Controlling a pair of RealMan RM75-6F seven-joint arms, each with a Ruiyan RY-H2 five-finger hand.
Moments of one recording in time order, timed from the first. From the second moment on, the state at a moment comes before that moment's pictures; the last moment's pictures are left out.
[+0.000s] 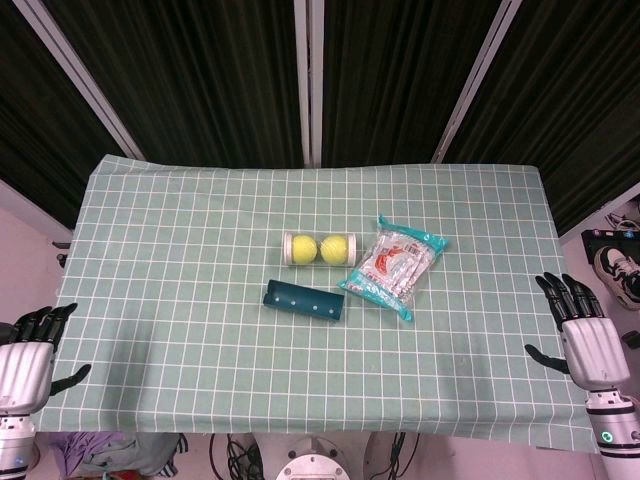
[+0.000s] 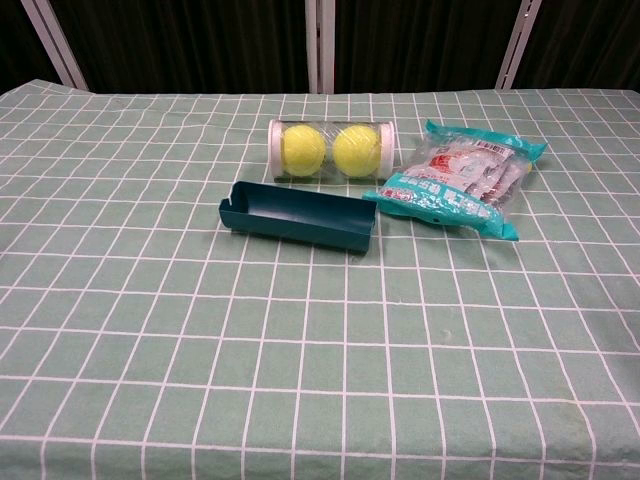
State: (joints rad) left arm -0.03 -1.19 -0.02 -1.61 1.54 1.59 0.18; right arm 0.11 -1.13 0.06 -1.58 -1.58 1.51 0.00
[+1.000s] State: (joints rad) left arm 0.02 -1.20 -0.01 -1.62 1.50 1.60 0.18; right arm 0.62 -1.38 0.17 -1.36 -1.47 0.87 -0.09
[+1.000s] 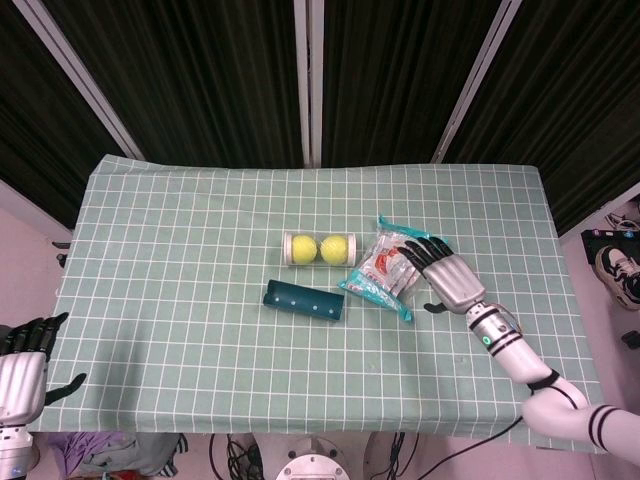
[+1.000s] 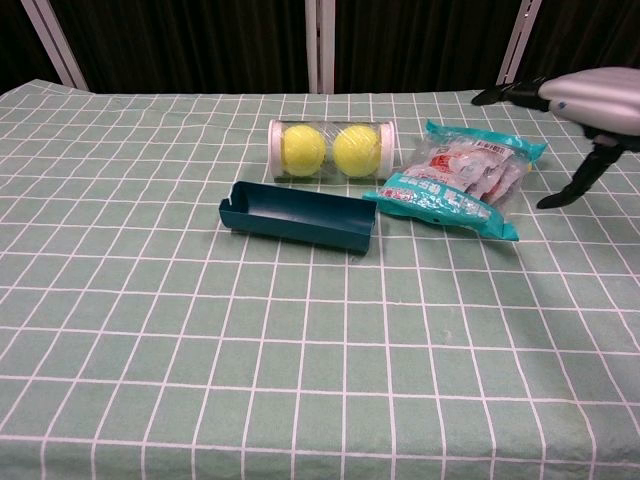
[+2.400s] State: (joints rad) left arm 0.04 -1.21 -0.02 -1.62 1.51 1.62 0.15; right arm 0.72 -1.52 0.11 -1.17 -1.66 1.29 0.17
